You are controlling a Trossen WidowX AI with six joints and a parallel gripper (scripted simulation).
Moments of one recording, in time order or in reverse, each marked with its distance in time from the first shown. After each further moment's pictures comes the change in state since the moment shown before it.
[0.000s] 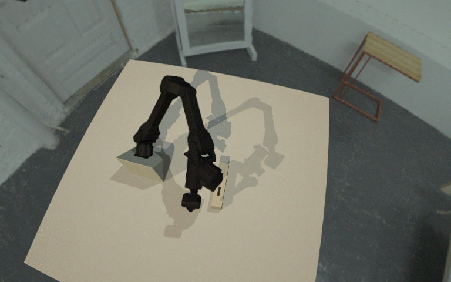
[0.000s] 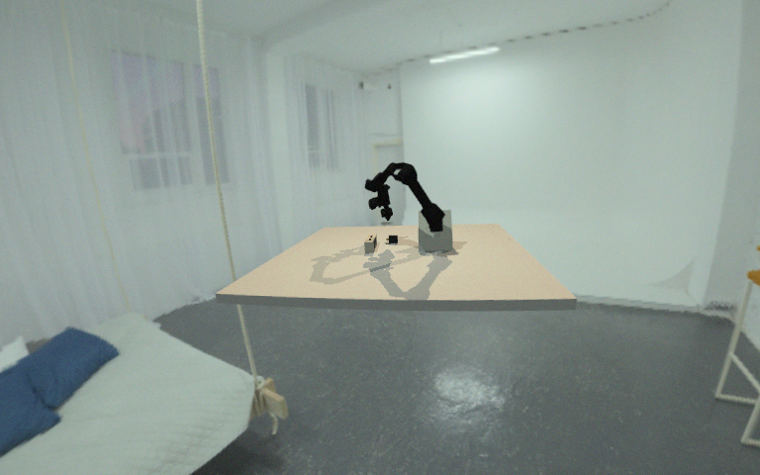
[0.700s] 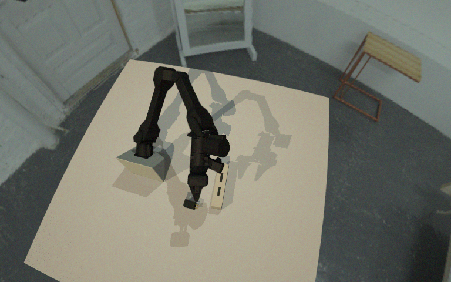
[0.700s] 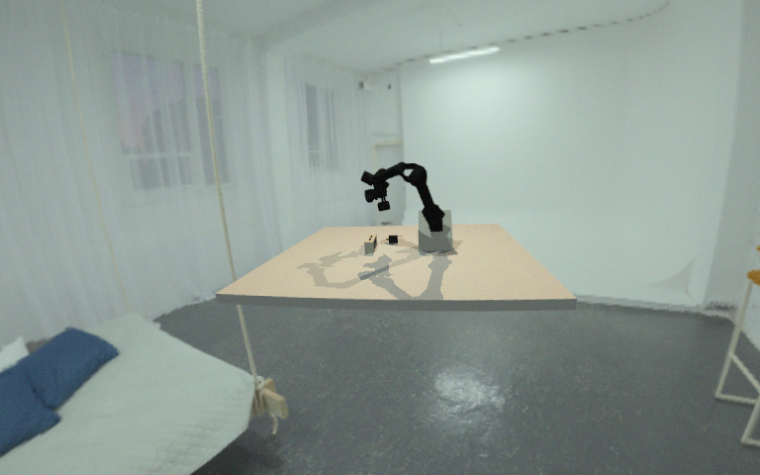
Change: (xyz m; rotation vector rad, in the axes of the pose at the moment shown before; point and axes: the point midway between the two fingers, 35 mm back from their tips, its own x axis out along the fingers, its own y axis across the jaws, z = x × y) arm -0.073 -0.024 0.014 -0.040 -0.050 -0.406
